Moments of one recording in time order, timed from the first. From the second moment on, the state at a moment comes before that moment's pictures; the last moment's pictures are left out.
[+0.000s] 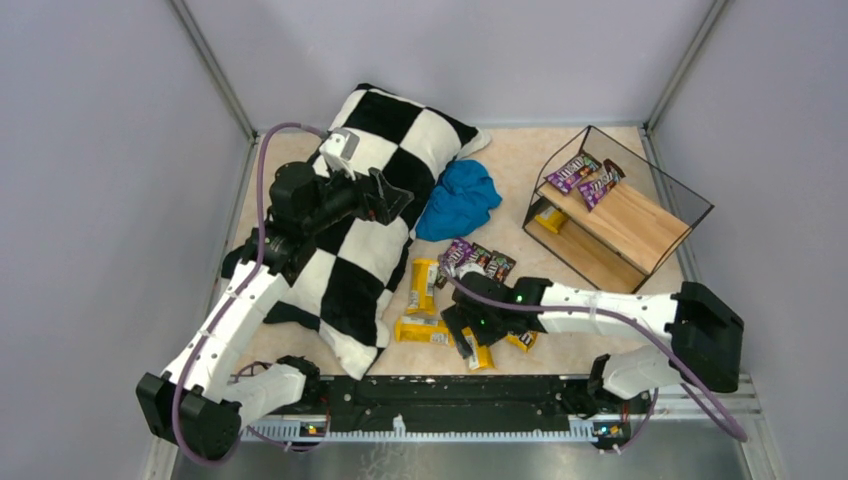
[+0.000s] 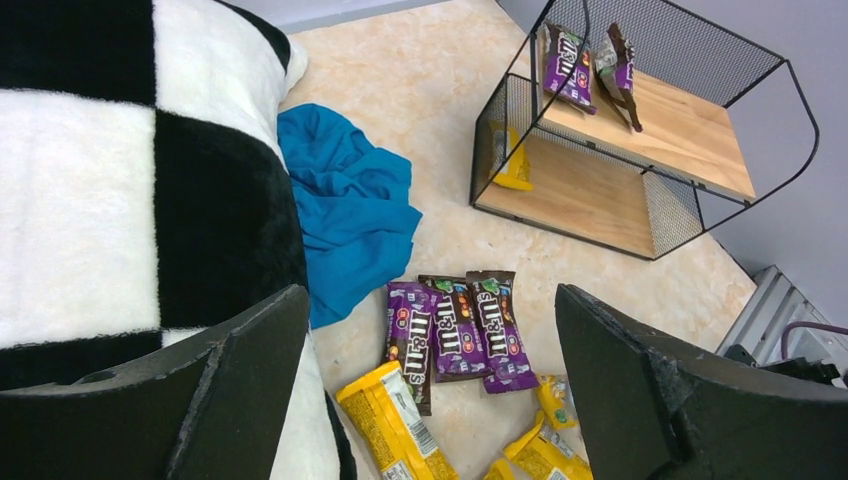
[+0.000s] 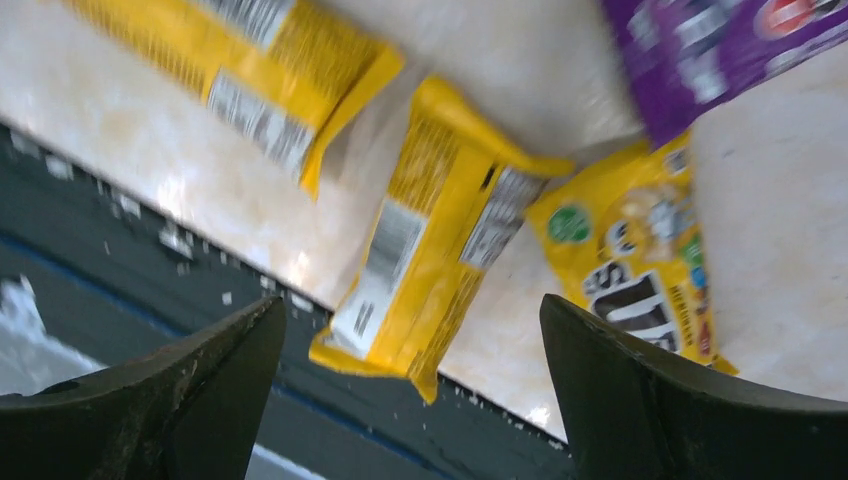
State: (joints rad) left arm -0.37 1.06 1.06 -0.15 0.40 -0.28; right arm 1.12 1.38 0.88 -0.64 0.13 0.61
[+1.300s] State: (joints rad) left arm -0.37 1.12 1.06 -0.19 0.38 -0.26; right arm 1.67 1.77 0.99 -0.83 0.67 0.19
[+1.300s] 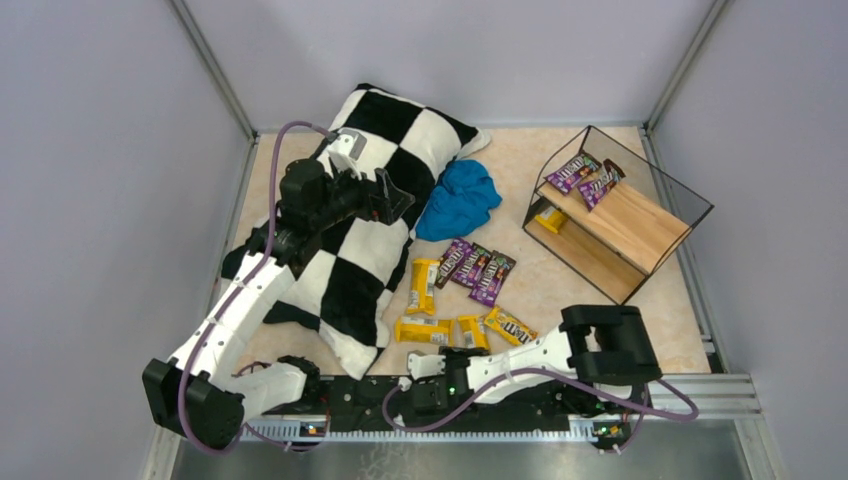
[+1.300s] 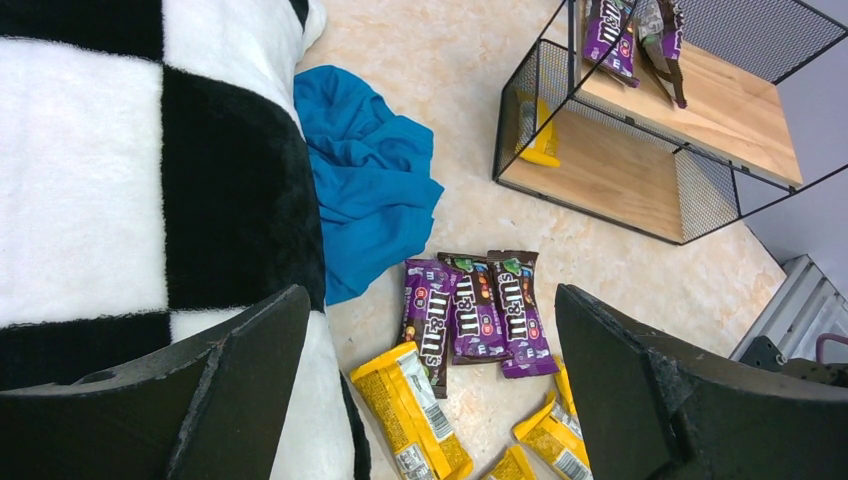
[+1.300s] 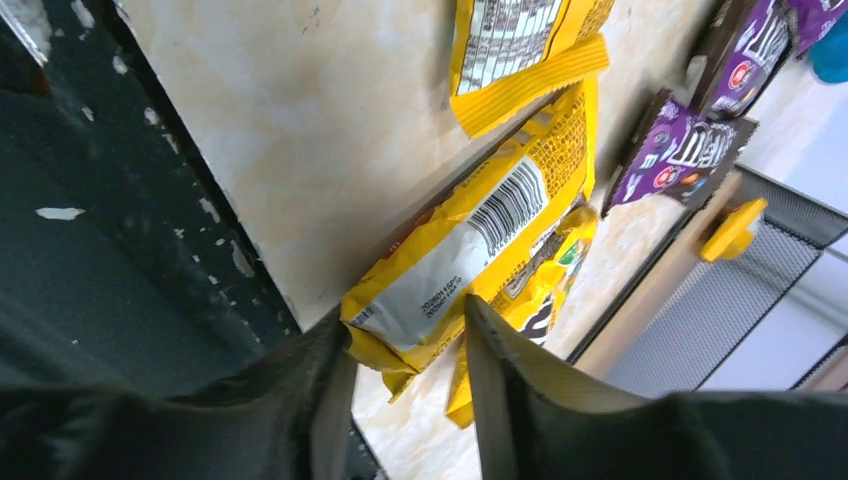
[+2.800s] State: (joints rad) left arm -0.37 1.09 1.08 -0.22 0.28 -0.26; right arm 1.02 1.30 0.95 -0.73 0.88 -0.03
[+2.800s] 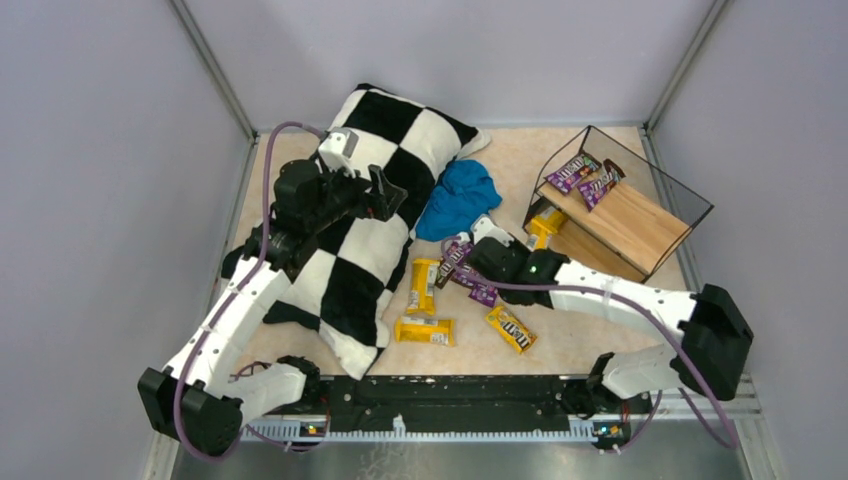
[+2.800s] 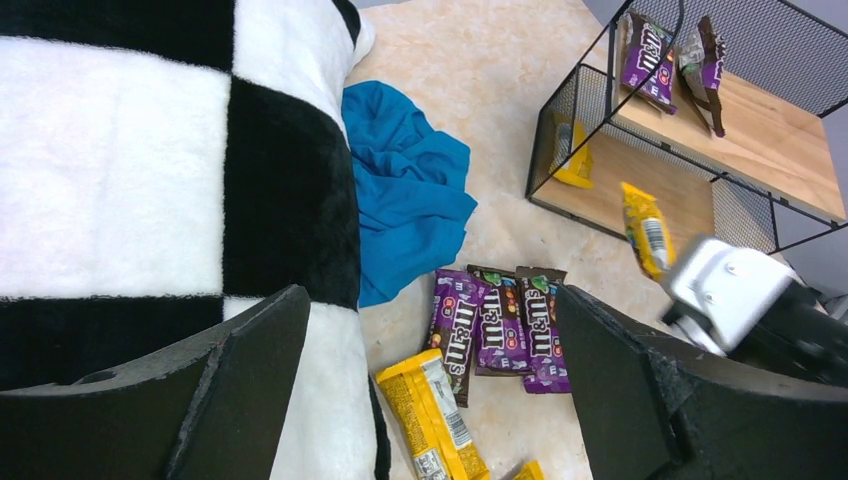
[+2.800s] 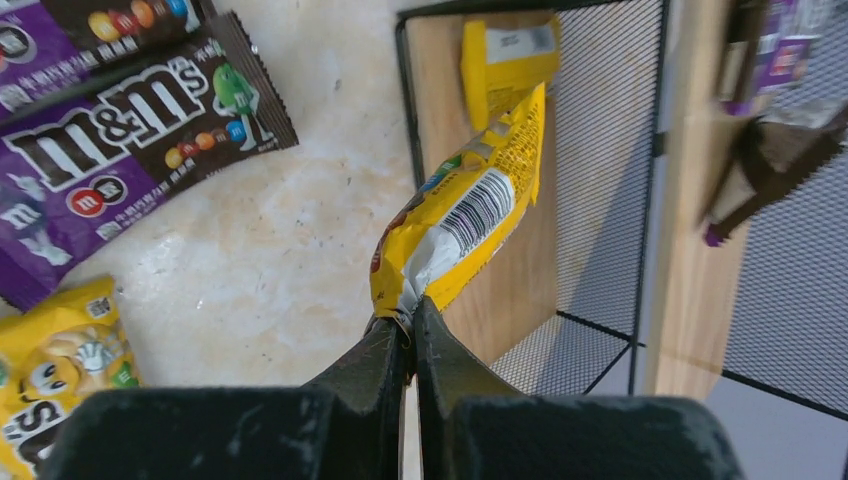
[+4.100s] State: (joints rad) left arm -0.38 1.06 1.08 -0.23 0.33 -0.26; right arm 0.47 1.81 1.00 -0.29 0.87 -0.41
